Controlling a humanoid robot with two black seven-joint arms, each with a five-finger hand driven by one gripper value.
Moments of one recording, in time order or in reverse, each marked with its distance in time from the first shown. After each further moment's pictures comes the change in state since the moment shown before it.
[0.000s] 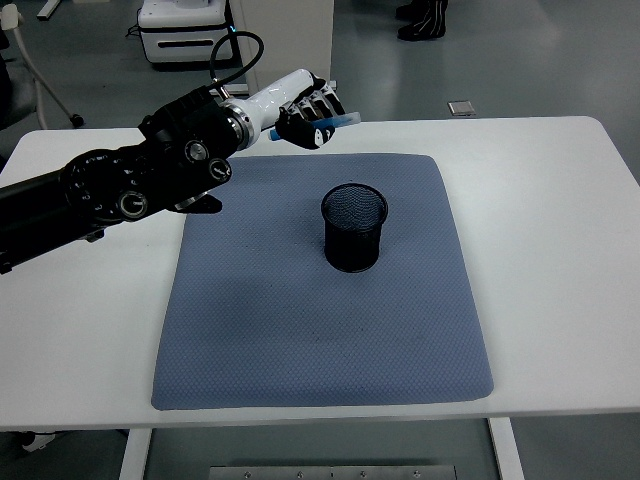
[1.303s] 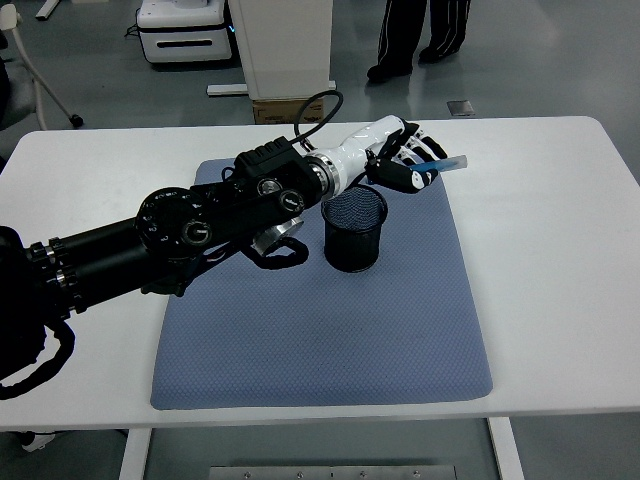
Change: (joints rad) left arm 0.126 -0.170 -0.140 -0.087 -0.196 0.008 -0.009; right arm 0.000 0.000 0.000 0.000 0.000 0.000 0.000
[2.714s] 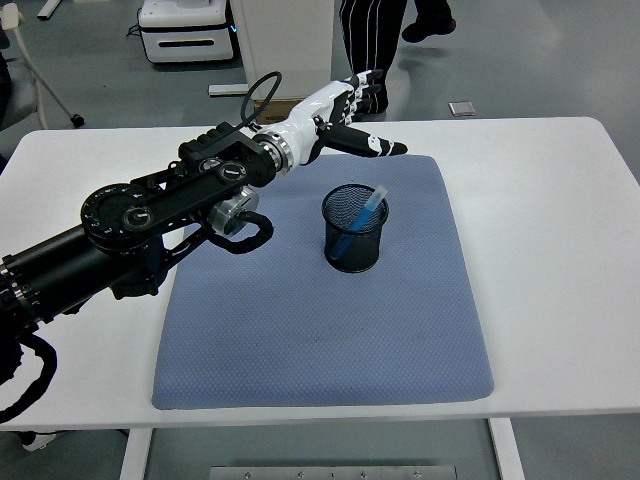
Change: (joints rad) left arm 0.113 0.095 -0.264 -0.032 -0.001 -0.004 -0.004; right arm 0.000 0.000 0.000 0.000 0.000 0.000 0.000
